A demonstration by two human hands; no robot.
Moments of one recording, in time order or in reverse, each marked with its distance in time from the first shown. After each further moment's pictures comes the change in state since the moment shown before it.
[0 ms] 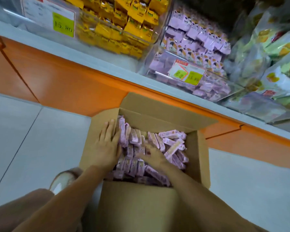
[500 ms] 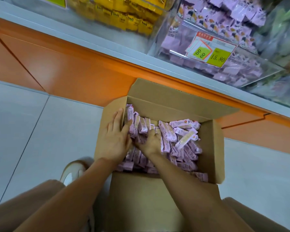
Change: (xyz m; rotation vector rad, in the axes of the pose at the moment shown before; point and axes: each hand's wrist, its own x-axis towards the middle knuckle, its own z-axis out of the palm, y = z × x) left_hand 0.001 -0.003 0.008 0.002 0.060 0.000; right_hand 0.041 -0.021 0.058 0.040 0.298 0.205
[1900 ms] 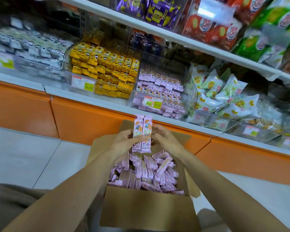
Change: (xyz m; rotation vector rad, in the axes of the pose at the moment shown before) left_hand -0.011 0.121 -0.170 -1.413 -0.198 -0.207; right_hand -0.157 -0.063 -0.240 0.504 -0.112 -0.577
